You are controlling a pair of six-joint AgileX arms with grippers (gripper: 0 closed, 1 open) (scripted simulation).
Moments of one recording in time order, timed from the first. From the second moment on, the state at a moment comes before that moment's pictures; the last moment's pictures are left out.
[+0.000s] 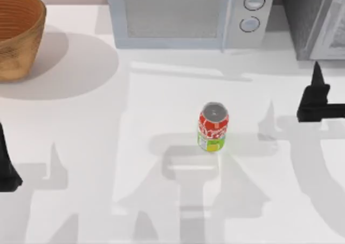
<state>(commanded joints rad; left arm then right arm) 0.00 0.00 0.00 0.00 0.00 0.00 0.49 1.15 0.29 0.80 0.50 0.01</state>
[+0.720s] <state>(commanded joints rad) 0.00 0.00 0.00 0.00 0.00 0.00 0.97 2.30 0.62 1.63 1.00 0.01</state>
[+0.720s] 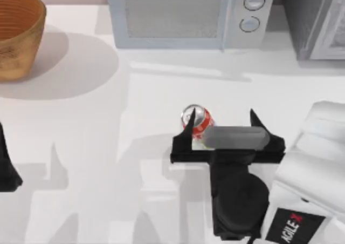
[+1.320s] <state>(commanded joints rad) 0.00 0.00 0.00 0.00 0.00 0.00 1.06 2.52 0.74 1.76 1.06 0.02</state>
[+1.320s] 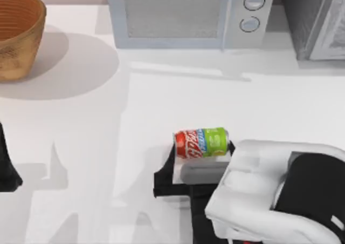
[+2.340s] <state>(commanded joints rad) 0.00 0.00 0.00 0.00 0.00 0.00 0.89 2.48 0.82 1.66 0.93 0.01</state>
